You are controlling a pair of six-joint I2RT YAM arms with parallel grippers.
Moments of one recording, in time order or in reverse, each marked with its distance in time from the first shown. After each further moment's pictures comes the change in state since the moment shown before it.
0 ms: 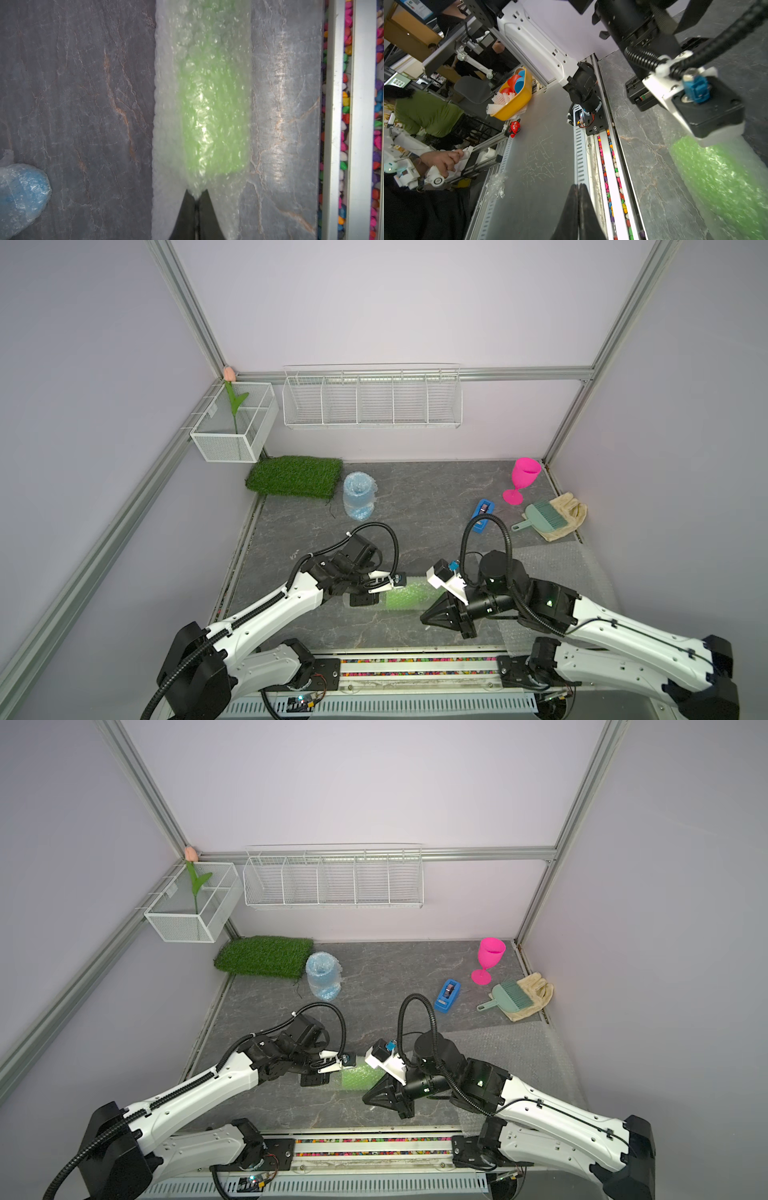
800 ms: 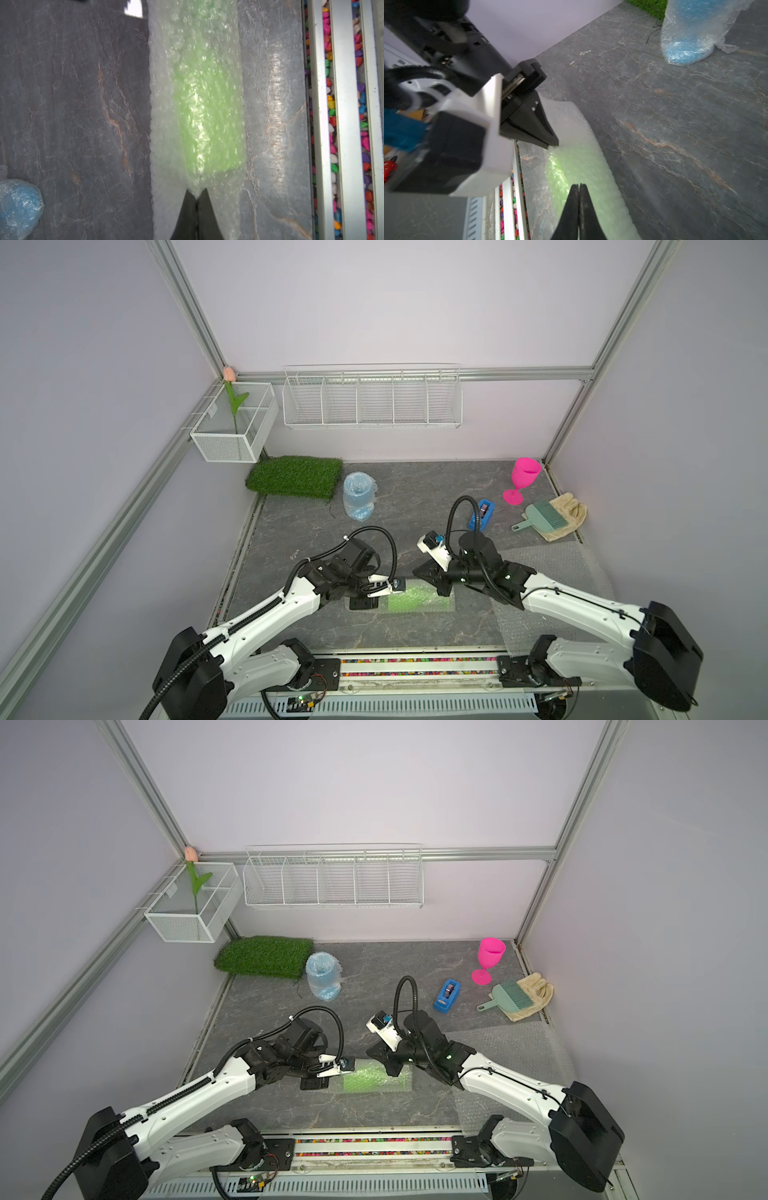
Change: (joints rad) left arm 0.000 -0.028 -0.046 0.035 0.055 0.026; right arm -0.267 0.354 -0.021 0.272 0.183 -0.190
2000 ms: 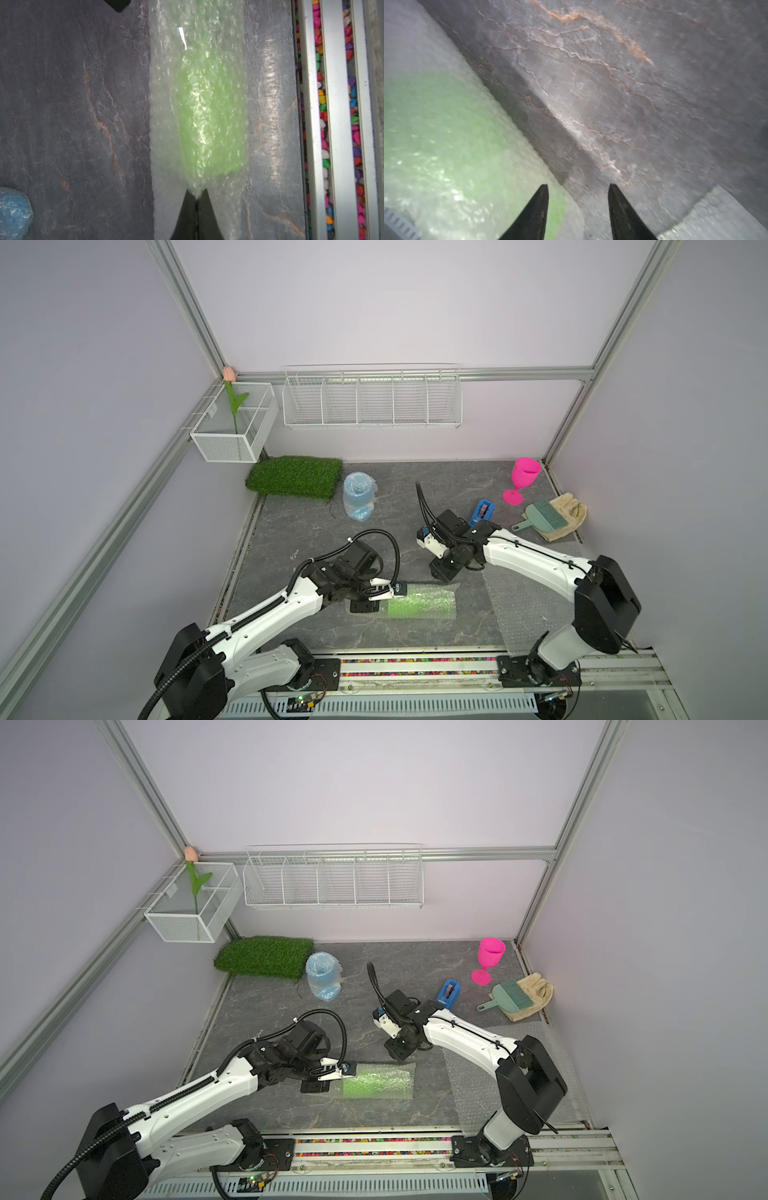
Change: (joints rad) left arm -0.031 0.016 0.000 -0.020 -0.010 0.001; right arm -0.043 0.319 0.462 -0.846 0.403 -0.142
